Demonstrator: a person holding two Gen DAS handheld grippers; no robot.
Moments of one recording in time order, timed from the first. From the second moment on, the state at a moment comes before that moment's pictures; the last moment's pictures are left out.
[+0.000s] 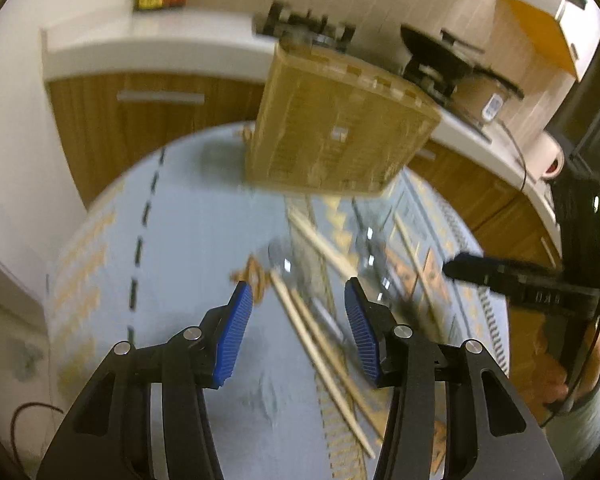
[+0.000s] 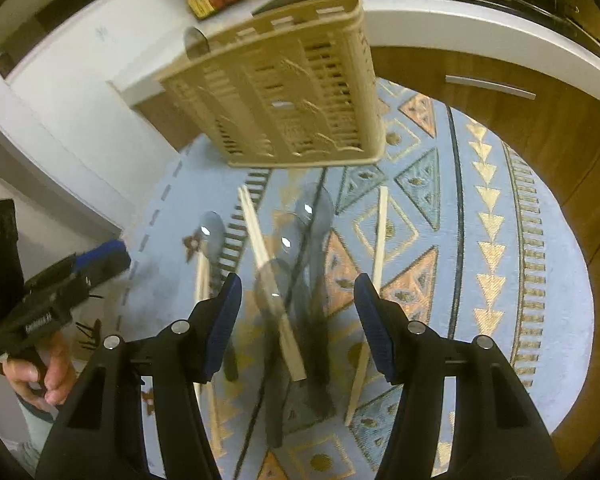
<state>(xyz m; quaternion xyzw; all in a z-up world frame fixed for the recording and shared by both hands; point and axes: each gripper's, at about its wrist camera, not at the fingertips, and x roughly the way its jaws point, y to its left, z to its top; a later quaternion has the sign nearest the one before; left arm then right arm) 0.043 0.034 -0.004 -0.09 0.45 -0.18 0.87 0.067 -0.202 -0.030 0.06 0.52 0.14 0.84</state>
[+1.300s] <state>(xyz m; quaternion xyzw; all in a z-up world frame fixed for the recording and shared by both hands) 0.063 -0.019 -0.054 0.05 0.53 -0.11 0.84 0.126 -0.194 -0.063 0.02 0.58 0.13 0.80</state>
